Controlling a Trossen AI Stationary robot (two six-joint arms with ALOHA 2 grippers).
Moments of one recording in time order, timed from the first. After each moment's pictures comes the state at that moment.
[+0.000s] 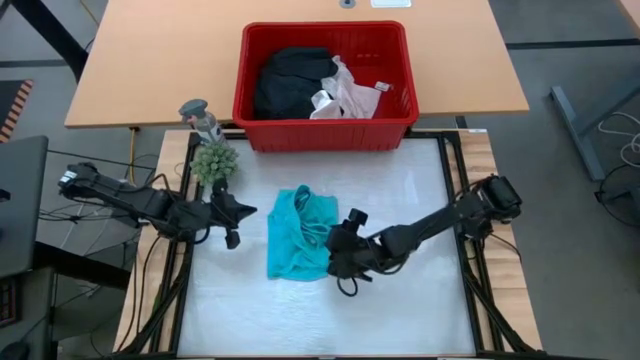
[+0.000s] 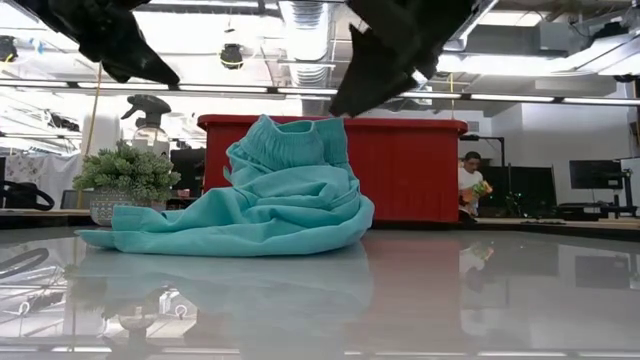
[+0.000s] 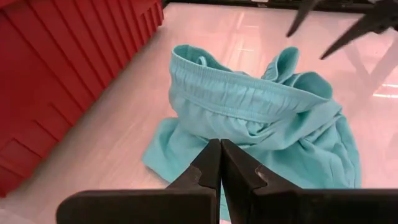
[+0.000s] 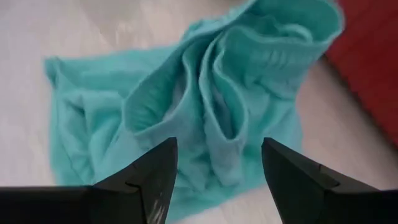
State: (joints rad) left arm -0.31 0.70 0.57 -0.42 -0.59 -0.28; right arm 0.37 1.78 1.29 -0.44 0.70 0.44
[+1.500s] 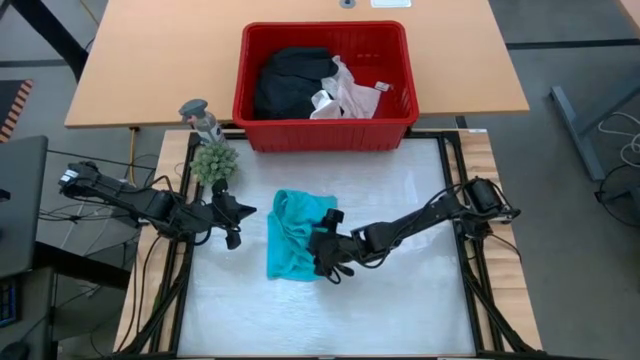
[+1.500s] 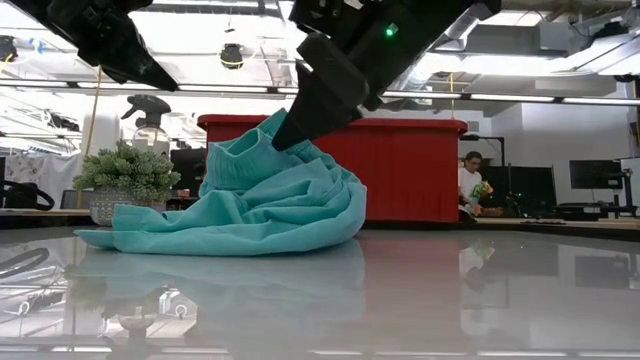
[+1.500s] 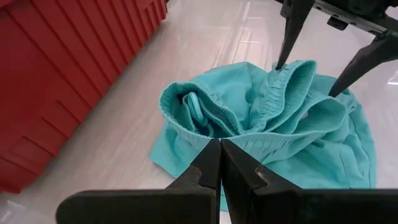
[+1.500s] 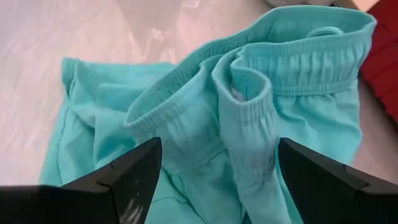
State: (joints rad) left arm -0.32 0.71 0.57 -0.44 -0.61 -0.26; right arm 0.27 1.90 1.29 -0.14 0.56 0.12
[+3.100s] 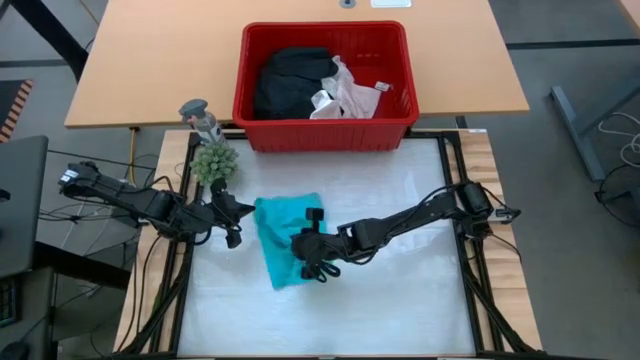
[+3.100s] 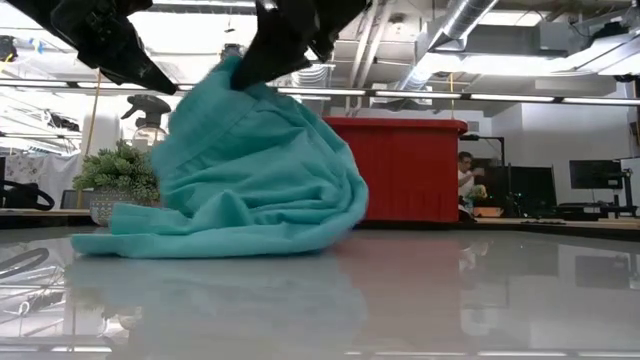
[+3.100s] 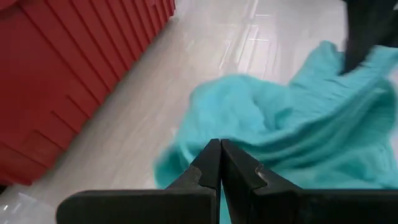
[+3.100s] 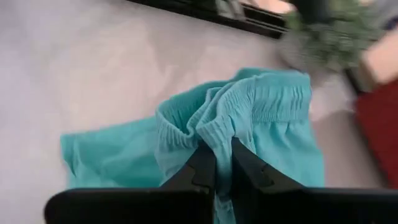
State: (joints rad) left arm -0.32 0.71 0.57 -0.46 -0.64 -0.28; right arm 0.27 1.98 1.57 -0.26 0.46 -0.03
